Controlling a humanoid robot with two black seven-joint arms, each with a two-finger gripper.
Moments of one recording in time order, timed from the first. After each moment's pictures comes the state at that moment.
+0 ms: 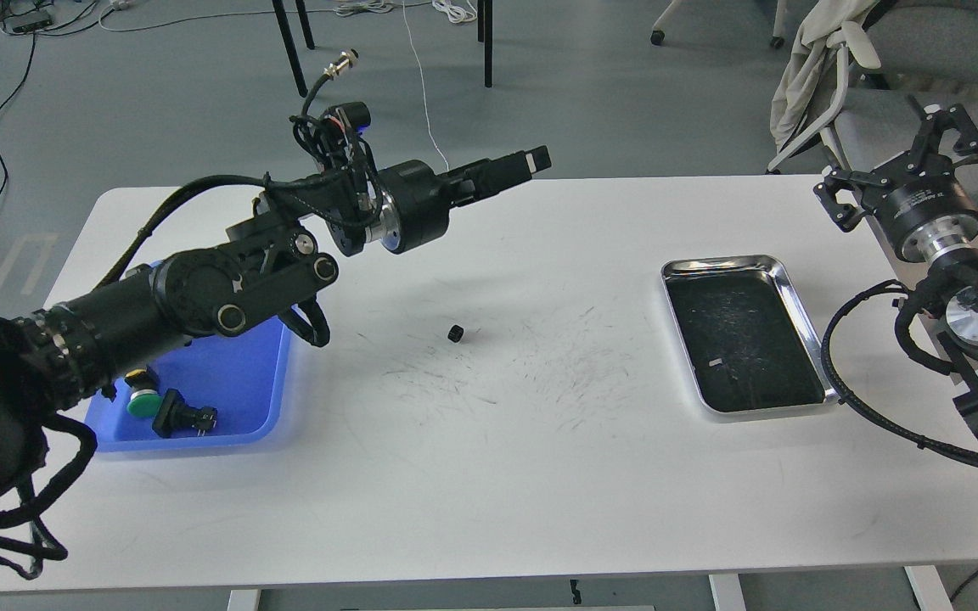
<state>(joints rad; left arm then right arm) -1.05 0.17 -0.20 -0.83 1.24 0.05 -0.39 0.61 -0.41 1.15 0.69 0.03 0.35 0.09</state>
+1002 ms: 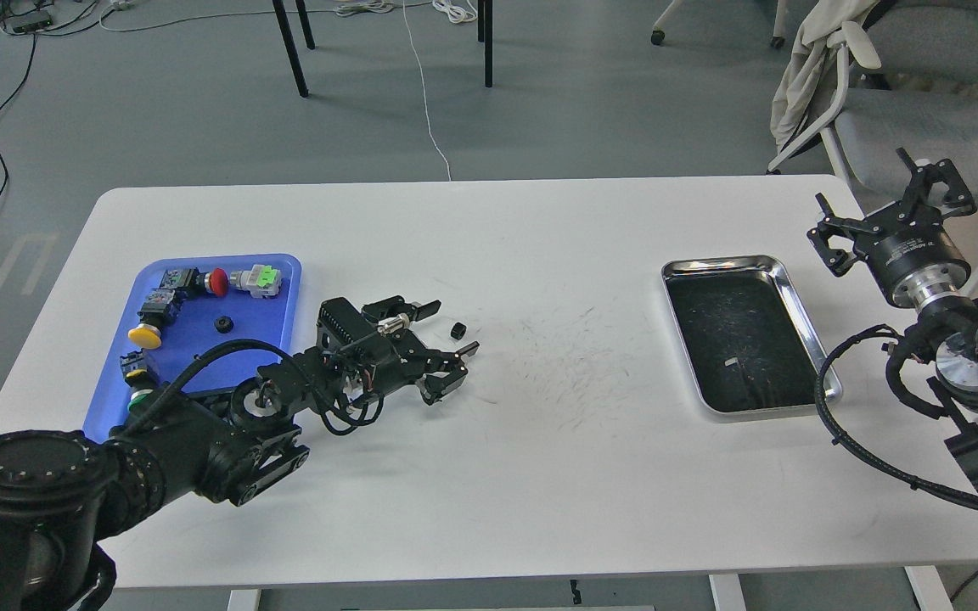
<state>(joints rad) -0.81 0.02 0.09 -0.43 1.78 0.49 -0.32 0.53 -0.39 1.15 0.71 0.05 0.34 0.11</state>
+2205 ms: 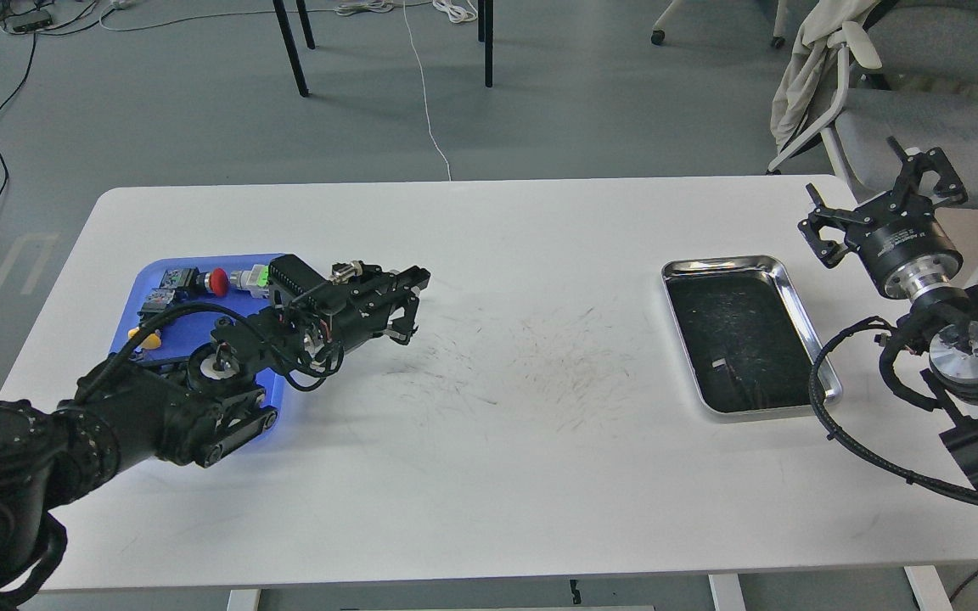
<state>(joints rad) -0.93 0.25 0.10 -0.62 1.56 0.46 -0.32 0.55 -0.39 1.14 0.73 0.04 0.34 0.11</state>
